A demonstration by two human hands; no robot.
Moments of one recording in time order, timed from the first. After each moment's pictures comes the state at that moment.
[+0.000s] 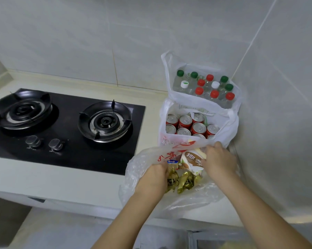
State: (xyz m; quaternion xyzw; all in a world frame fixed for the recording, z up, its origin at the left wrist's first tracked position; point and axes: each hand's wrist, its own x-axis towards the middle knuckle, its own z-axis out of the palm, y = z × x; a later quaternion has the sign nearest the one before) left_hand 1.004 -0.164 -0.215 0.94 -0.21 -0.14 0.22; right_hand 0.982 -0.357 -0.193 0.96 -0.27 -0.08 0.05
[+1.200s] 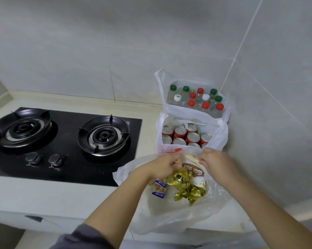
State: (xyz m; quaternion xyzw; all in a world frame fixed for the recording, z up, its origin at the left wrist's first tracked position) left_hand 1.070 -0.196 -0.205 0.79 -0.41 -0.30 0.35; right_hand 0.972 -0.384 -0.180 1.00 -0.06 -0.02 0.01
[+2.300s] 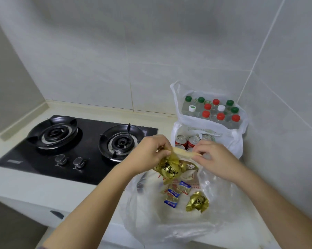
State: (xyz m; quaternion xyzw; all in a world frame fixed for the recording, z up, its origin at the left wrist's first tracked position) left_hand 1.076 -0.124 -0.120 0.83 -0.40 -0.02 0.38; right_hand 0.995 -0.356 -0.123 0.96 0.08 0.05 -0.27
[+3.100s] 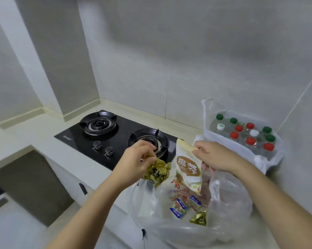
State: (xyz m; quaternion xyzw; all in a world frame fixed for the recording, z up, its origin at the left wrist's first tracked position) left_hand 0.997 -0.073 -0.110 0.88 -0.17 0.12 0.42; right_hand 1.030 -0.331 -0.068 0.95 0.14 -0.12 -0.23
